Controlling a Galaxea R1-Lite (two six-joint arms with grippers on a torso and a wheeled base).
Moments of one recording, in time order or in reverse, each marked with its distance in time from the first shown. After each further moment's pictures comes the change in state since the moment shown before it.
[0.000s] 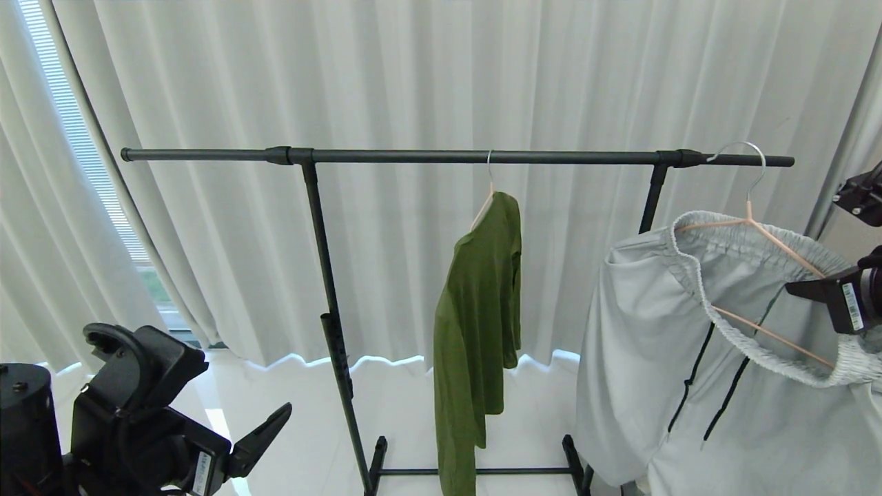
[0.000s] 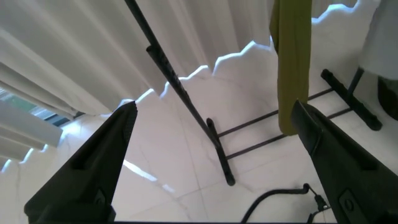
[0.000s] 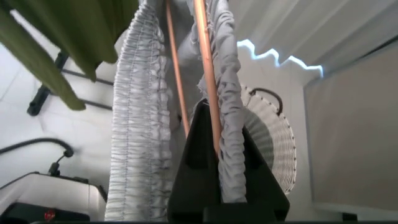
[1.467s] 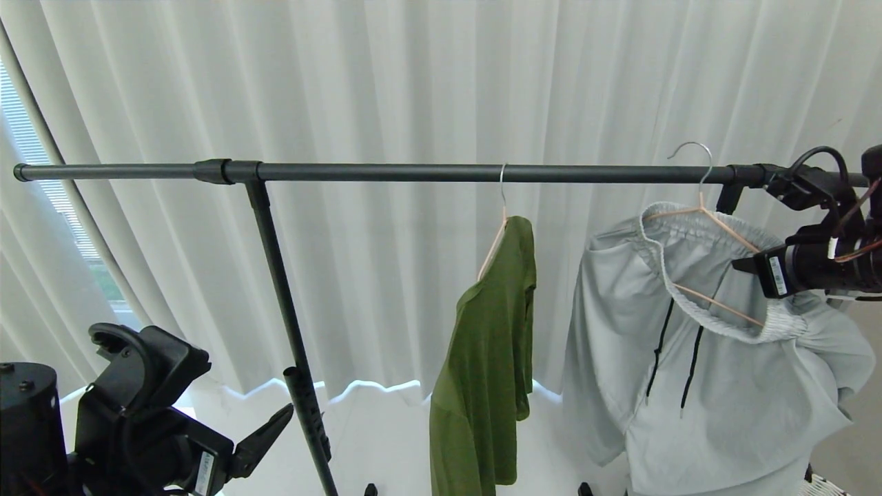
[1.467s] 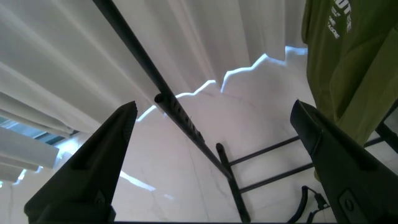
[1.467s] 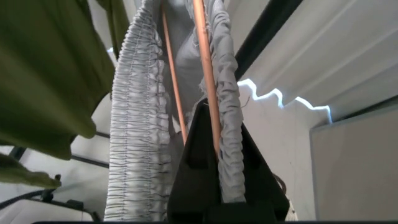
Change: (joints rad) left arm -0.003 -0.001 0.000 0.000 0.000 0.001; right arm 0.007 0.242 -0.111 -0.165 0.031 0.000
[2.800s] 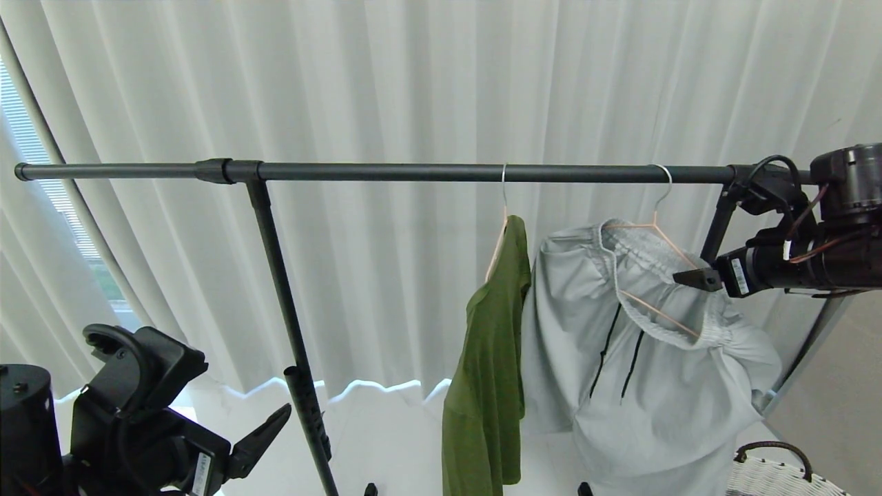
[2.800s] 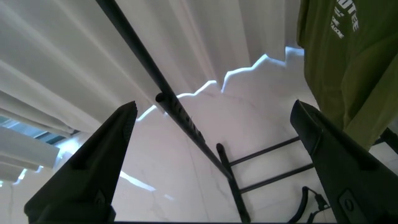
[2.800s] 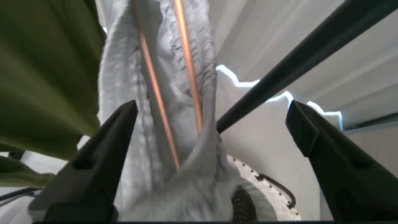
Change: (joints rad) left arm 0.003 -0.009 0.004 0.000 0.001 -0.001; right arm 0.061 0.069 -0.021 -0.027 -0.006 0.013
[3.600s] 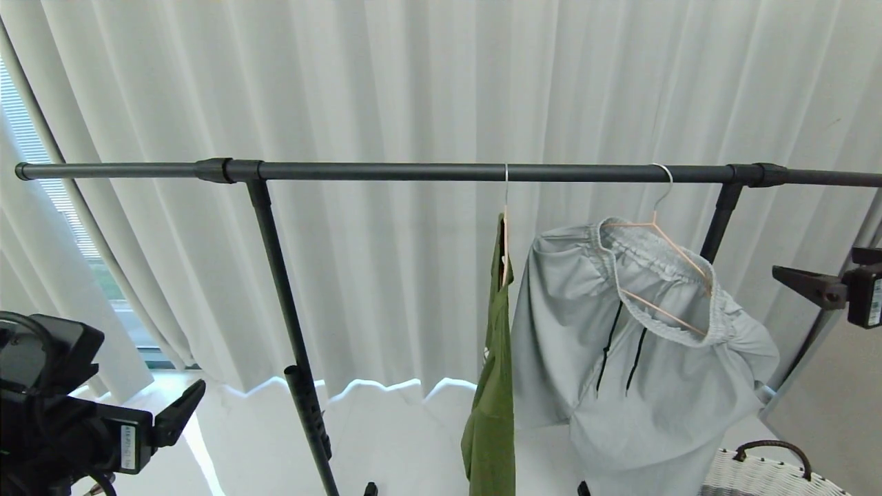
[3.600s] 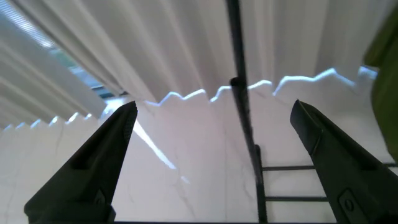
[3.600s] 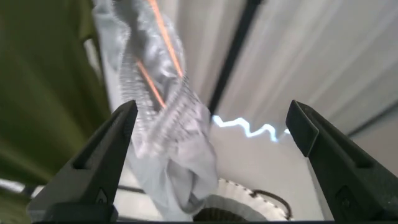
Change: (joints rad) left arm 0.321 -0.083 0.018 0.000 0.033 -0.004; right arm -0.111 -0.454 0.420 -0.275 0.004 0.077
